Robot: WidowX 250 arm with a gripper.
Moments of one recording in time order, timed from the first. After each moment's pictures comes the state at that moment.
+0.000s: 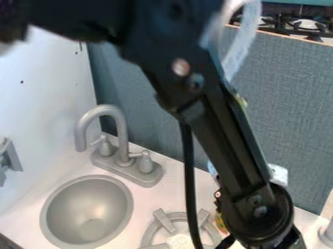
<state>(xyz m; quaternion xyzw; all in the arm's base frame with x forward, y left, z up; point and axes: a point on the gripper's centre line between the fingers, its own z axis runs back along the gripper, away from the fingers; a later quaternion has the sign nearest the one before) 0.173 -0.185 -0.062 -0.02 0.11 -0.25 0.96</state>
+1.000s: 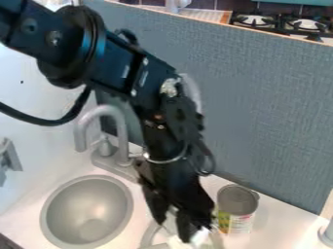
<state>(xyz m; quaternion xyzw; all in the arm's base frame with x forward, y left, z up) 0.222 -0.076 0.057 -0.05 -0.05 -0.10 0.99</state>
